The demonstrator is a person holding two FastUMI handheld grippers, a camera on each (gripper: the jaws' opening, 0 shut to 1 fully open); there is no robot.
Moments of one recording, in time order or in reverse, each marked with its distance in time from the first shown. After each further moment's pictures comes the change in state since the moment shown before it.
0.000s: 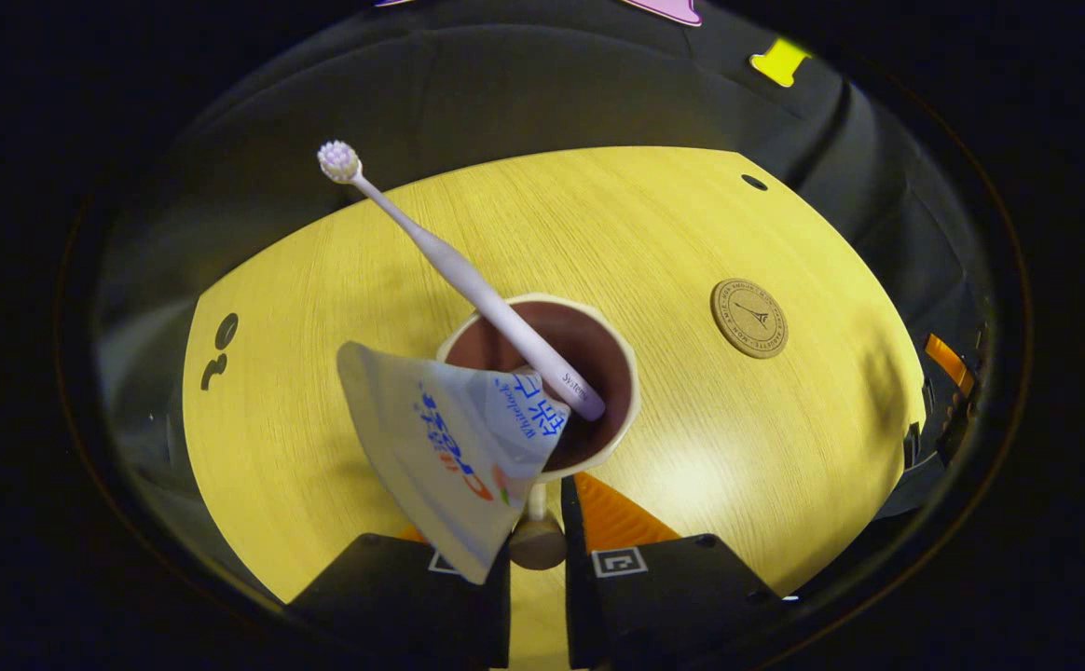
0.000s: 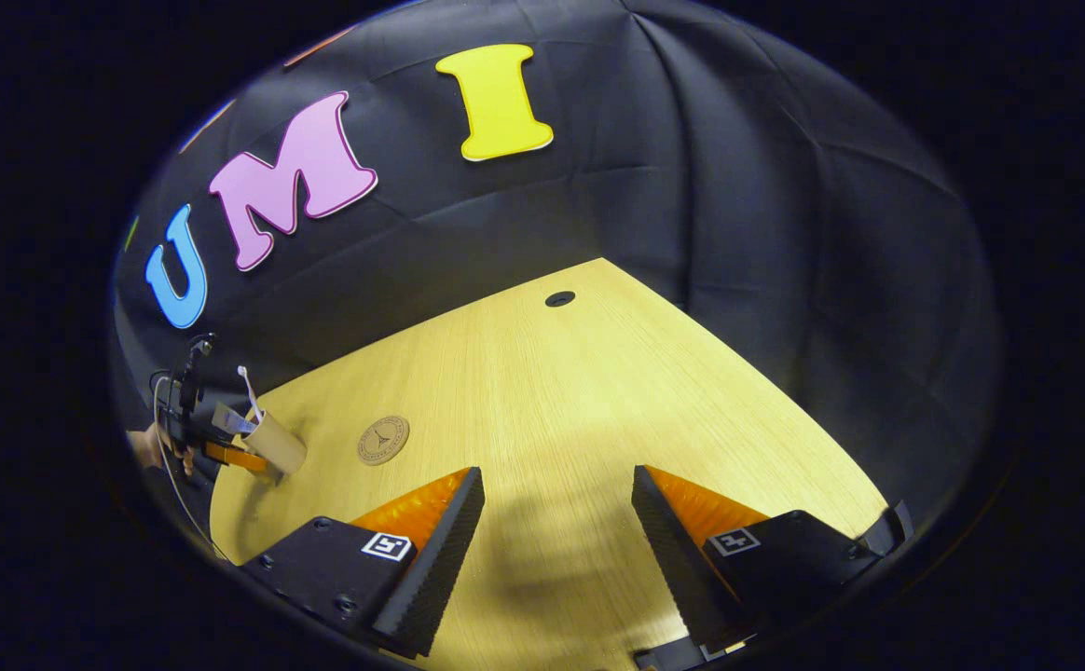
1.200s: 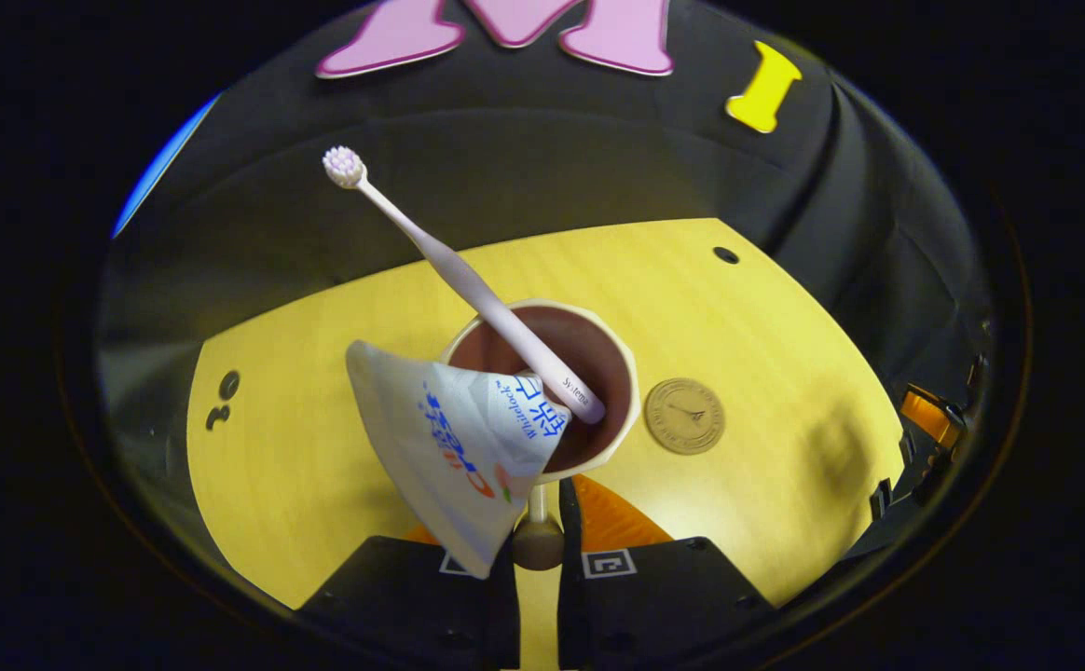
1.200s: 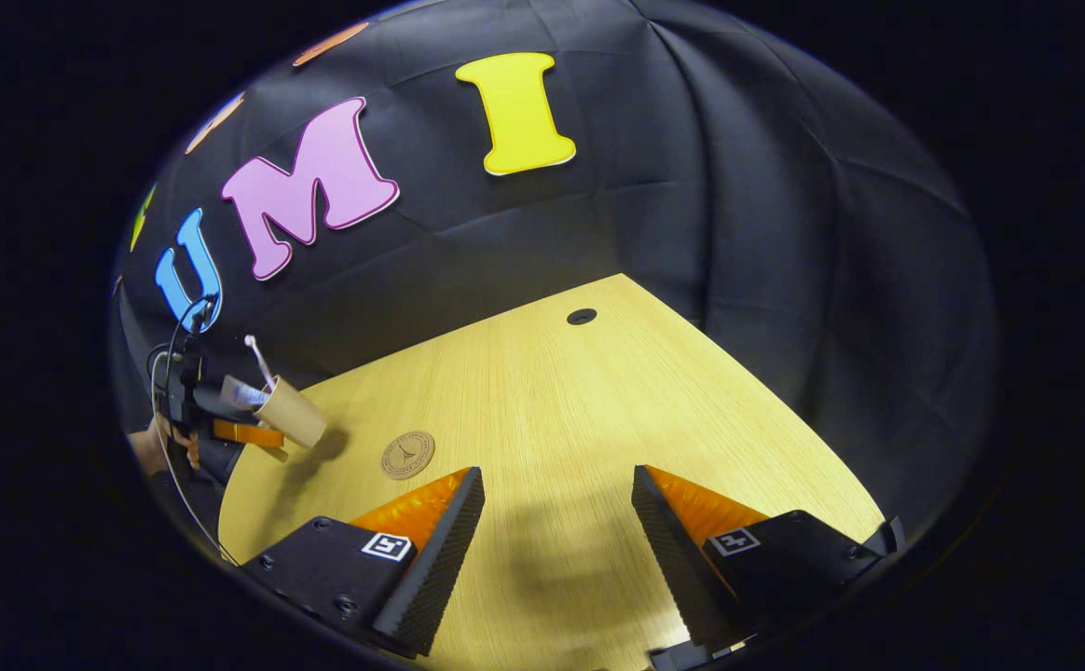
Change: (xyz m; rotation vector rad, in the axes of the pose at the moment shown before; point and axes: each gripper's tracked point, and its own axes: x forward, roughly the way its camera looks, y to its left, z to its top) left arm -0.010 -0.087 0.104 0.037 -0.214 -0.041; right arm -0.005 0.026 0.020 -0.021 -0.014 0.040
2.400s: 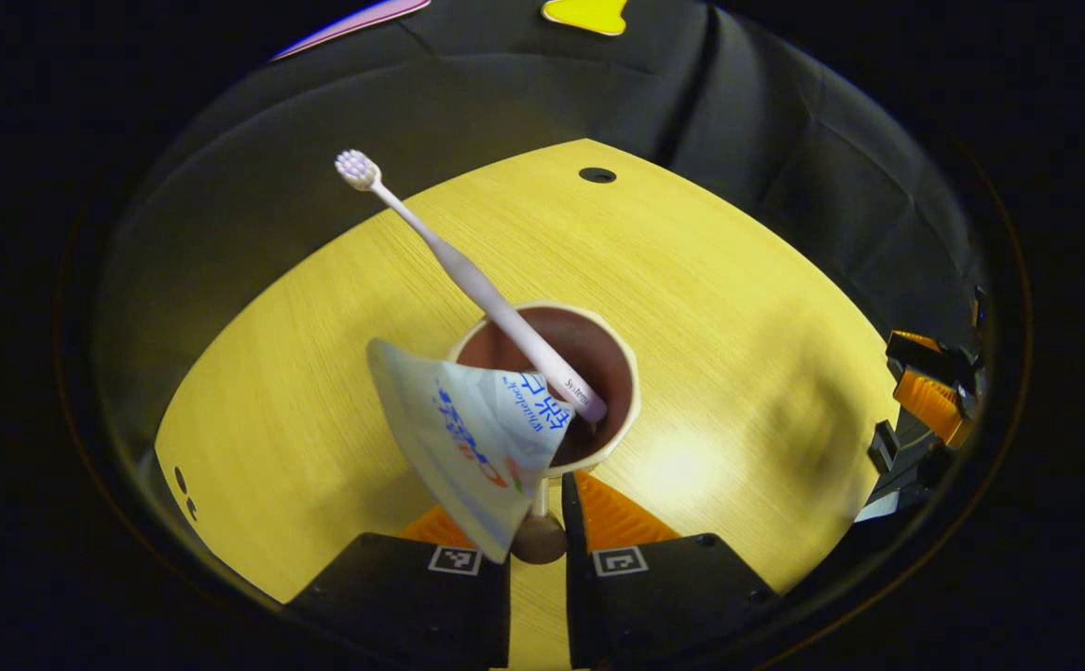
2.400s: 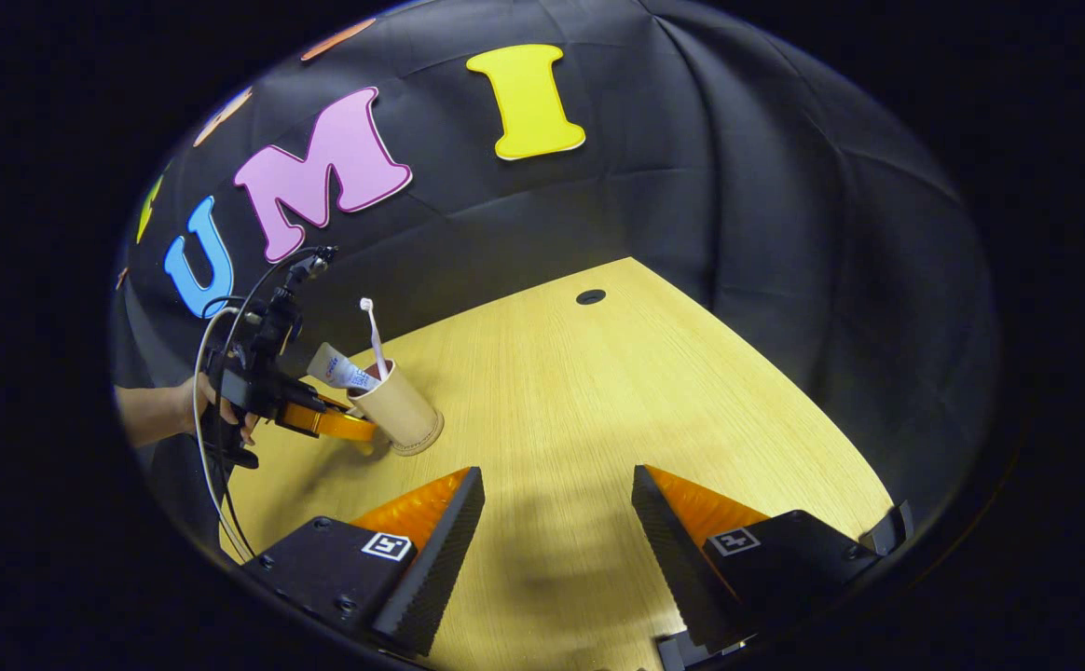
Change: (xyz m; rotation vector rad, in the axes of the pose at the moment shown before) left arm 0.053 -0.110 0.030 0.252 0.166 -0.136; right arm -0.013 0.008 -0.021 -0.012 0.039 0.027
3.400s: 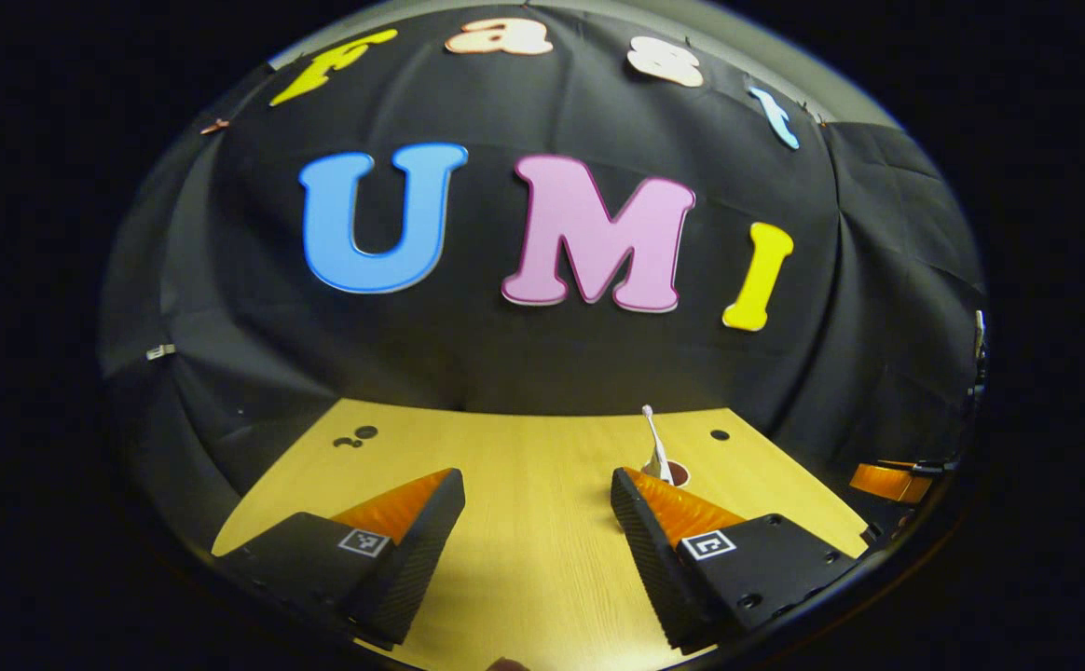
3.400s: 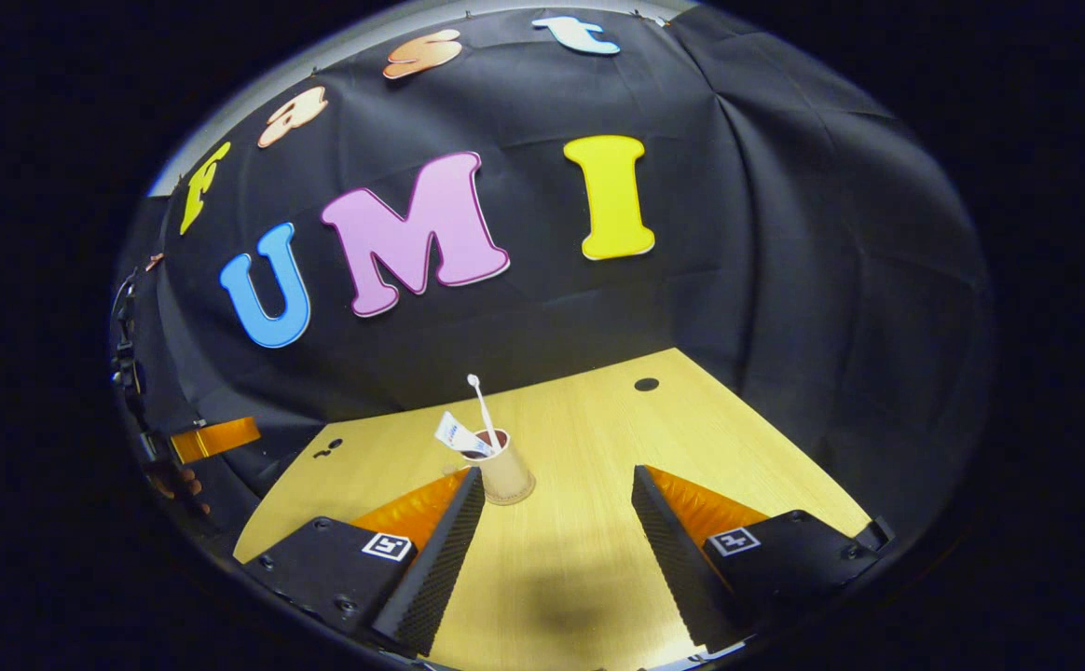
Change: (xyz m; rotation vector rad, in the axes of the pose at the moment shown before) left arm -0.344 0.029 -0.118 -0.456 -0.849 0.485; right arm -0.122 0.124 0.069 -0.079 -0.255 0.071
